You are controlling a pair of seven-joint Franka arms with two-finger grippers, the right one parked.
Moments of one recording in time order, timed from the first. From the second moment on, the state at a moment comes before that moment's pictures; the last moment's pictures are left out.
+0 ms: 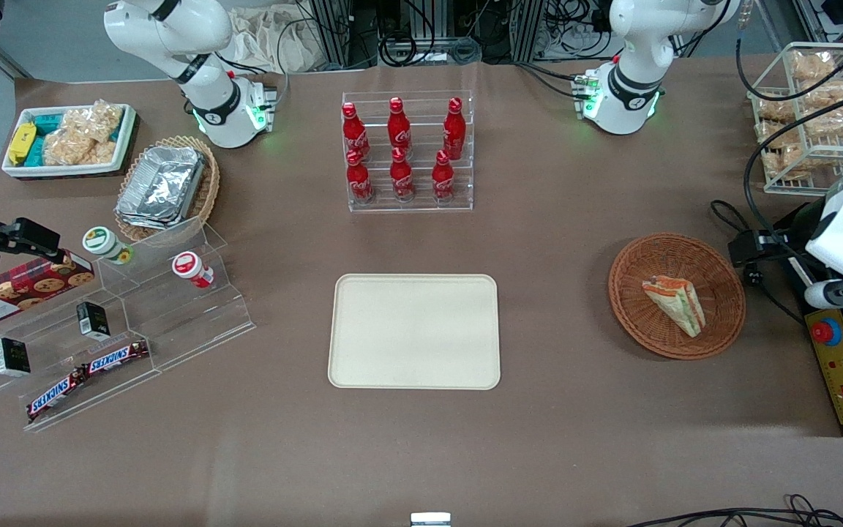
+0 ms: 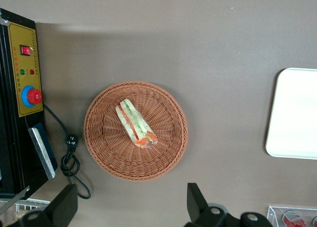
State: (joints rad) arm 0.14 0.24 -0.27 -1.33 0.11 1.54 -0.16
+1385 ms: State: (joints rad) arm 0.24 0.28 -0.25 -1.69 0.11 1.81 -0.21
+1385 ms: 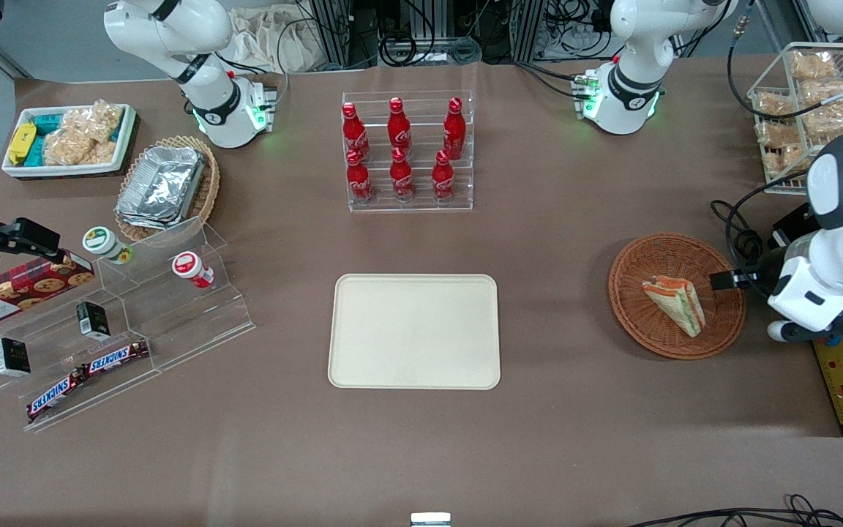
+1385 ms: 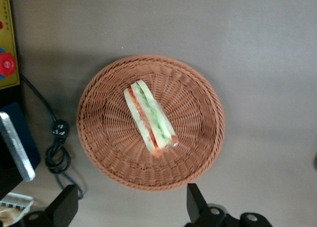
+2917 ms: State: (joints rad) arm 0.25 0.40 -0.23 -2.04 0.14 2.35 -0.58
